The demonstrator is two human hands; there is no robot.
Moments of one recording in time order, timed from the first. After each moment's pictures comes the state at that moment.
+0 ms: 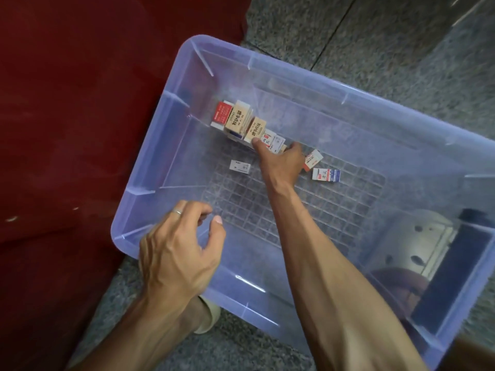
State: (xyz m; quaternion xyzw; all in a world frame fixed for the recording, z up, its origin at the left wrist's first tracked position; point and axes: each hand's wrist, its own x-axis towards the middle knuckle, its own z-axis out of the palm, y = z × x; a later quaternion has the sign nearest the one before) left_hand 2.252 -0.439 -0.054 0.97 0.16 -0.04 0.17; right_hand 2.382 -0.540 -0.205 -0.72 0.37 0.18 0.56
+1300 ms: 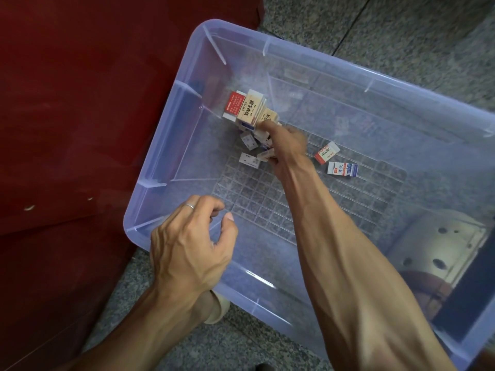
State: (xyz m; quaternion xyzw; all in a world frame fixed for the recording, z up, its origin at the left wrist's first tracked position) left_hand 2.252 -0.438 -0.057 0.98 0.13 -0.03 0.16; right_hand 2.409 -0.531 -0.204 -0.53 0.37 0.32 0.70
